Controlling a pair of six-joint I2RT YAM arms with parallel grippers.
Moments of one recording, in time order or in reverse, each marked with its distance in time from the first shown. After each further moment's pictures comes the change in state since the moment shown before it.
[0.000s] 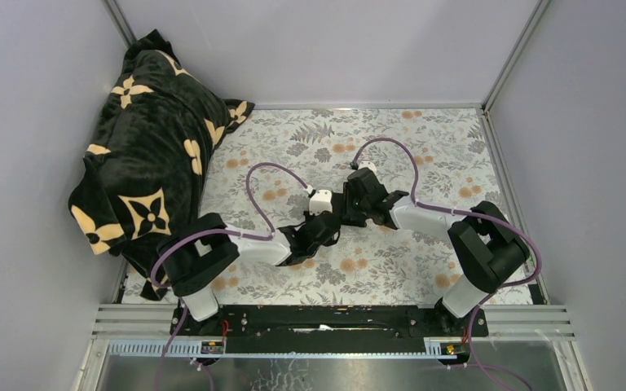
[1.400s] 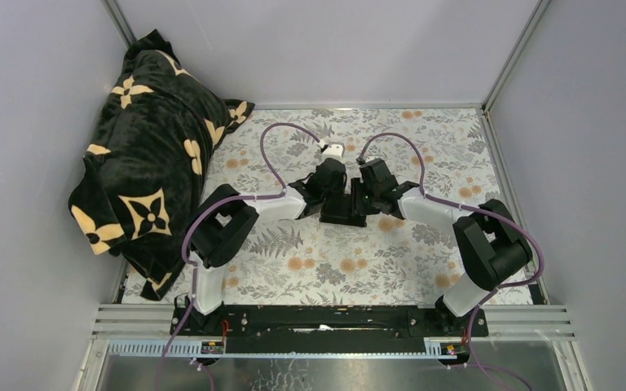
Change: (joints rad) left arm 0.250 0.217 0.439 -0.089 0.247 0.180; right arm -0.105 0.002 0.040 -0.087 -0.140 -0.106
